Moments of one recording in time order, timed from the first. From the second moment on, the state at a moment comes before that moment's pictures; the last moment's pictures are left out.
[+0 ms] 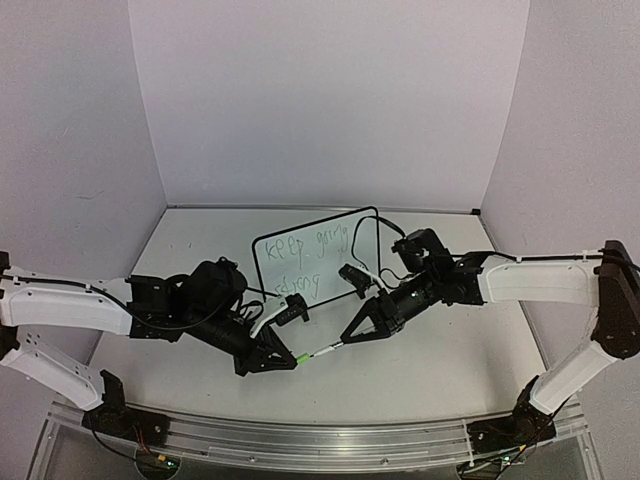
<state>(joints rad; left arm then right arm) -1.13 1.27 0.79 -0.24 0.38 -0.16 0.79 1.53 0.94 -0.21 -1.03 0.45</state>
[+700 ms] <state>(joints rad) -1.13 1.29 0.80 -0.24 0.39 -0.16 0.80 1.53 0.94 -0.21 -1.02 0.45</state>
